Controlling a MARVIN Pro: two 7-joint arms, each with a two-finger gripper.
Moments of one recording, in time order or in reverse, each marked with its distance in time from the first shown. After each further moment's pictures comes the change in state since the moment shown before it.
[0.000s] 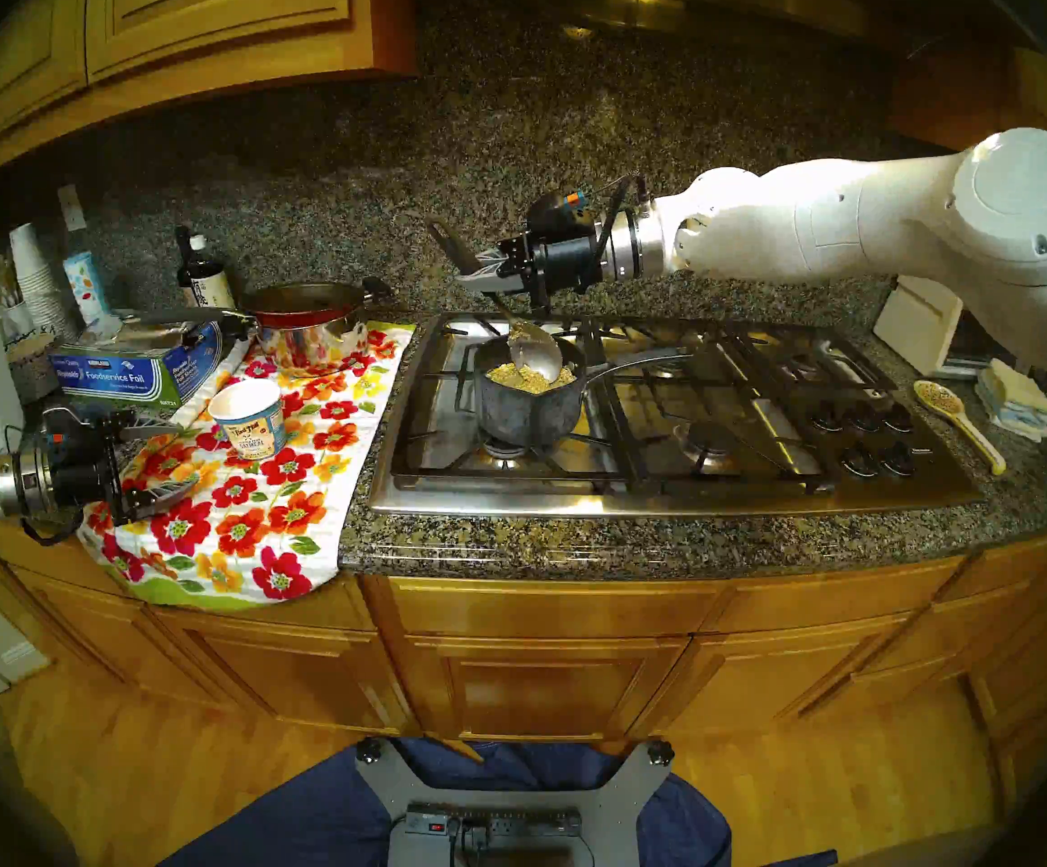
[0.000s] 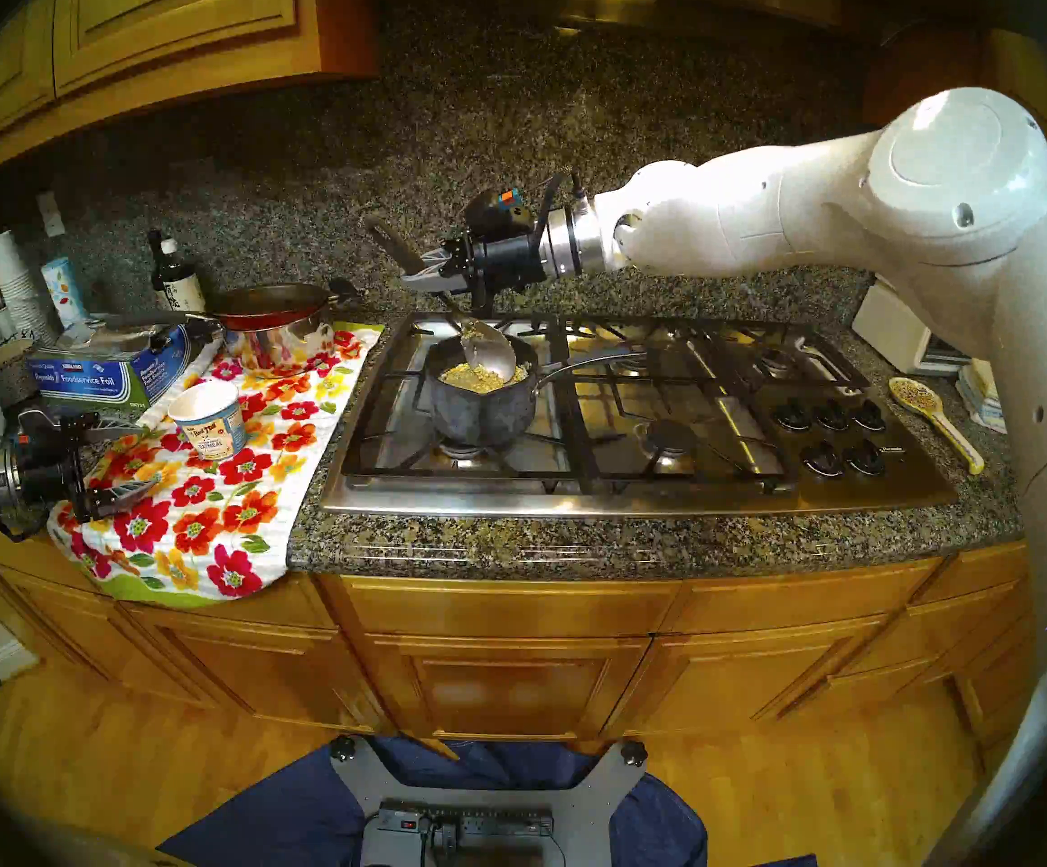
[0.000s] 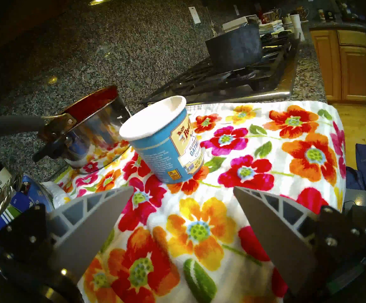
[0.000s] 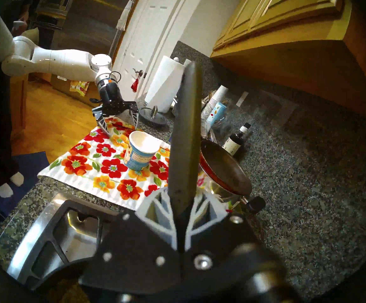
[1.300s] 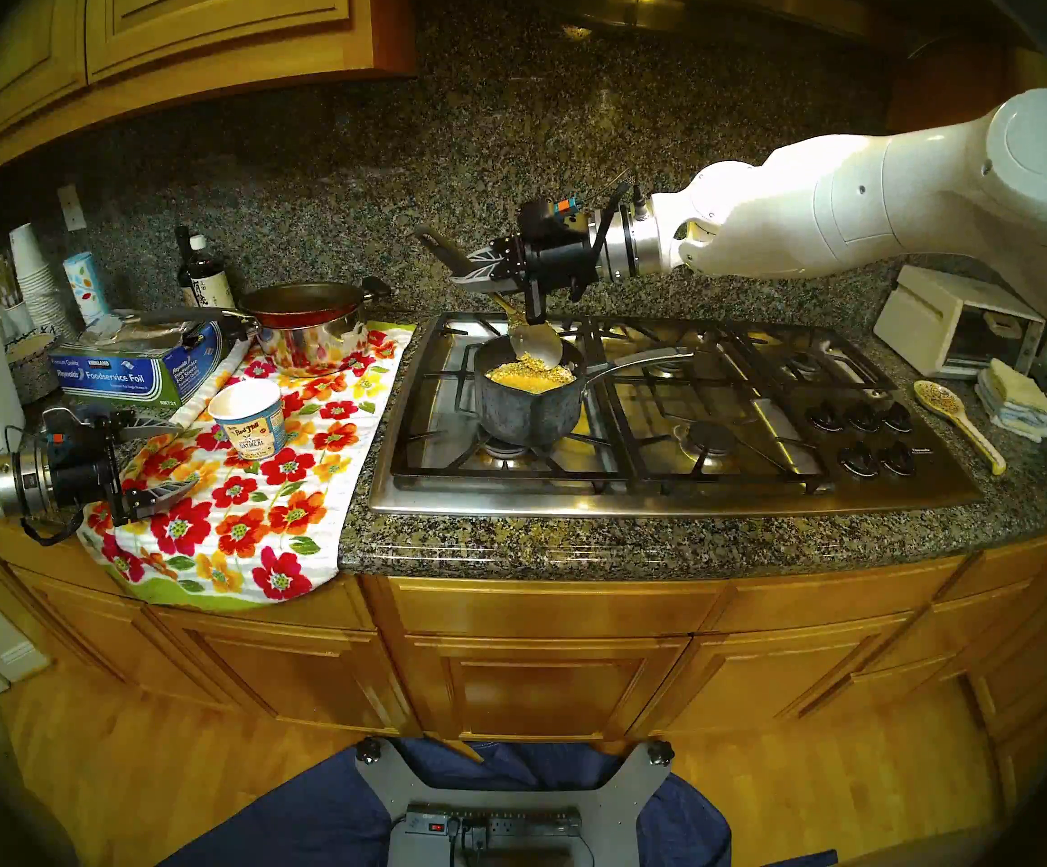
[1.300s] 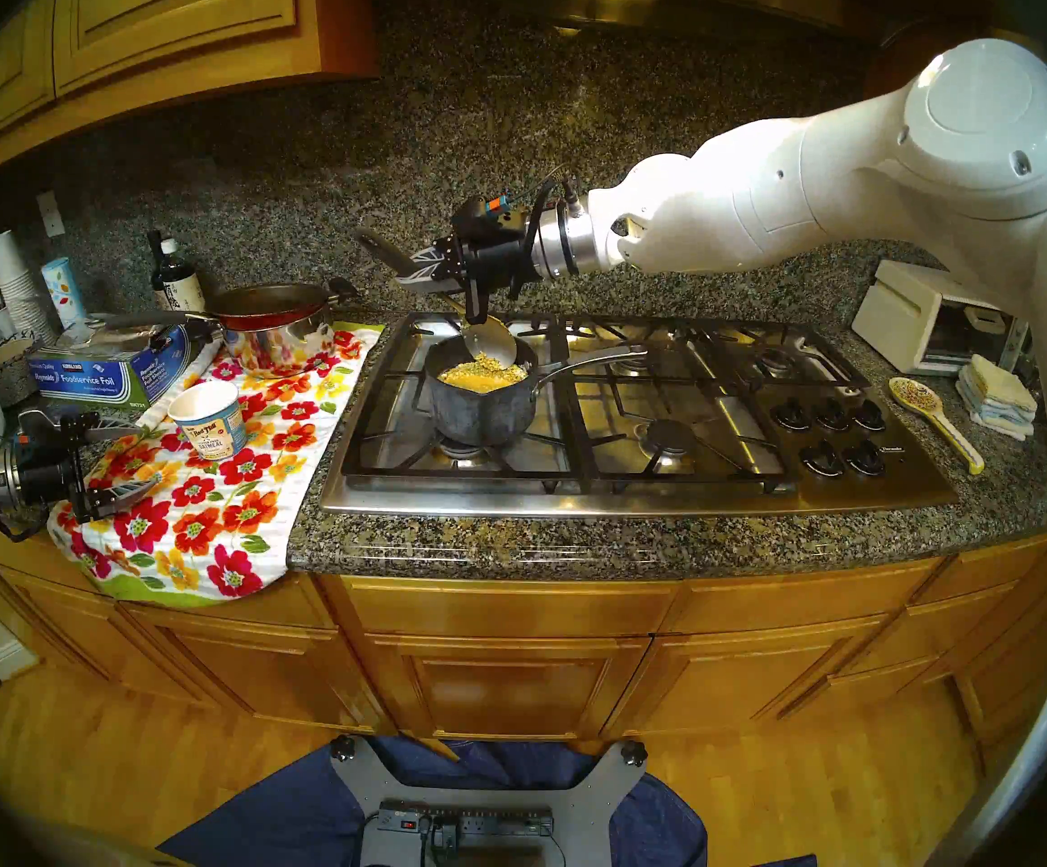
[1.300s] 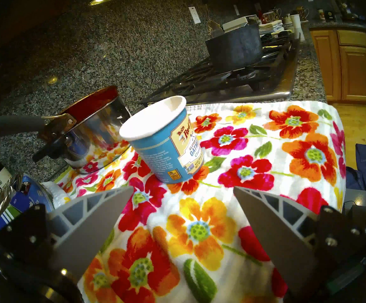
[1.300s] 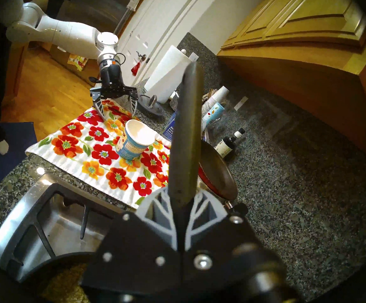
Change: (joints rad) left arm 0.000 0.000 0.000 0.000 0.000 0.000 0.000; right arm 0.121 0.005 -0.069 -0.192 -0.212 -0.127 -0.288
